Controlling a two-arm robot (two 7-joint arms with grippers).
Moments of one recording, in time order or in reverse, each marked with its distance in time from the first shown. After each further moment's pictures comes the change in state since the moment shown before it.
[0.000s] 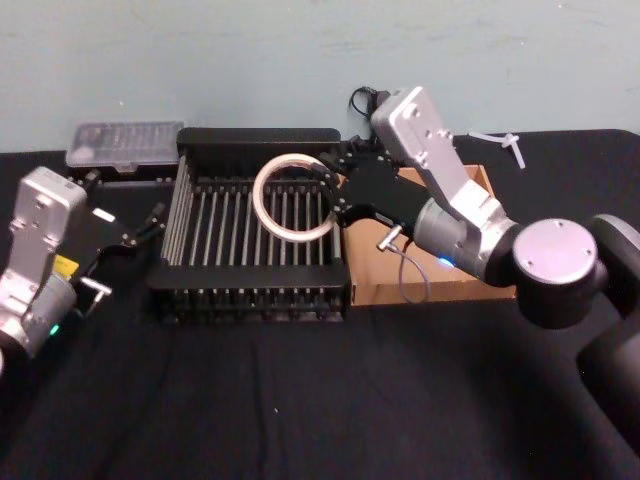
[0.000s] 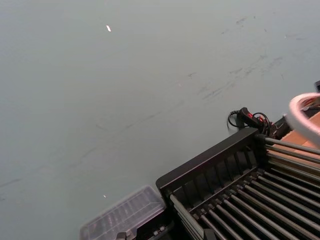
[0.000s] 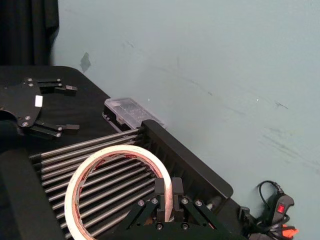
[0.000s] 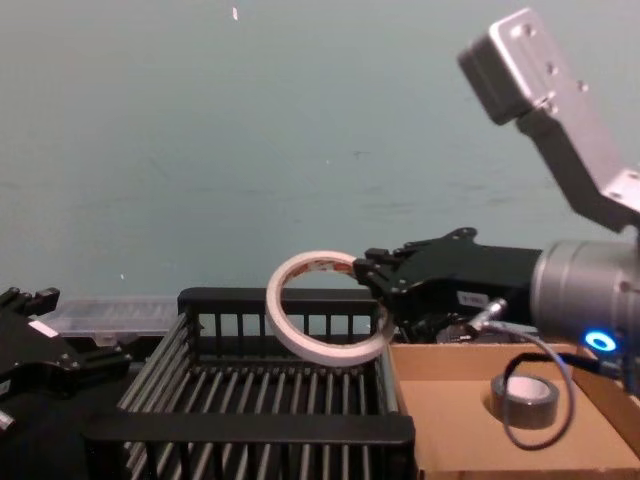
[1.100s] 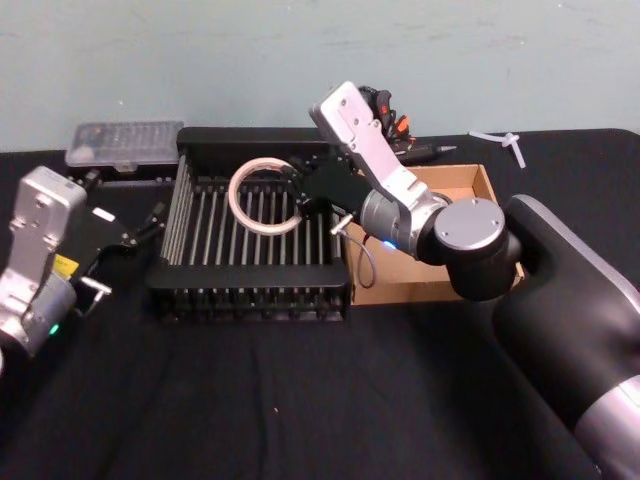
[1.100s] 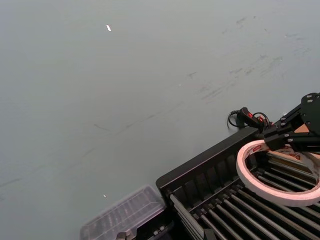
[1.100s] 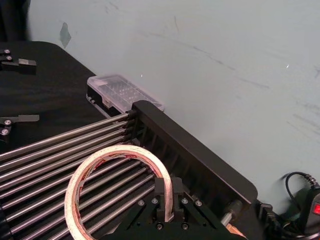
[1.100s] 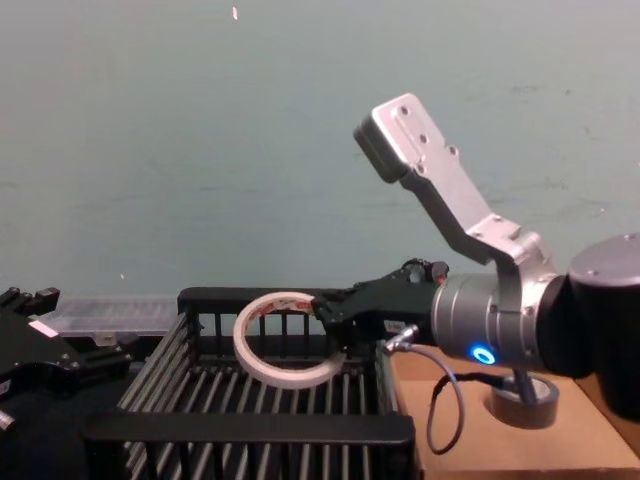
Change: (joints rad) left arm 0.000 0.000 0.000 0.000 0.000 0.000 0.000; right arm 0.173 -0.185 -0.016 0.373 -0.077 -0.020 -0.032
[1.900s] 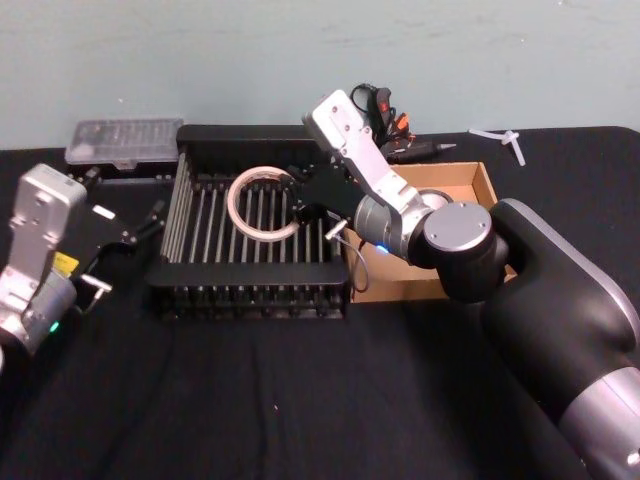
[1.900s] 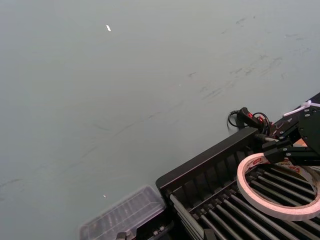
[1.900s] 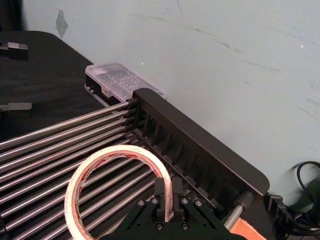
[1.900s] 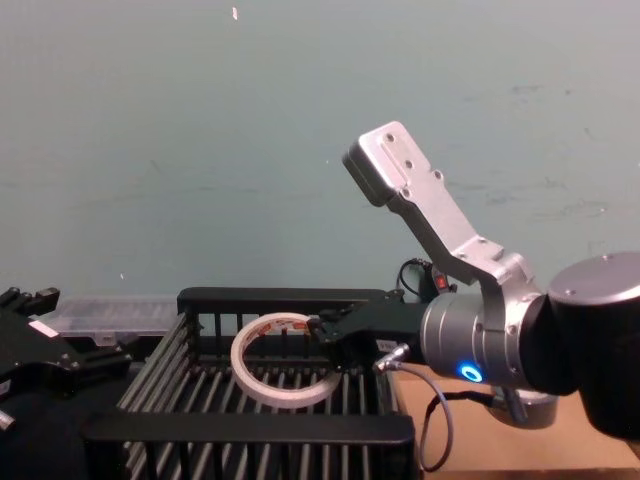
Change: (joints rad) left arm 0.000 0.000 0.000 0.000 0.000 0.000 0.000; right arm 0.019 -0.033 0.006 0.079 -0.017 -0.008 -0.005
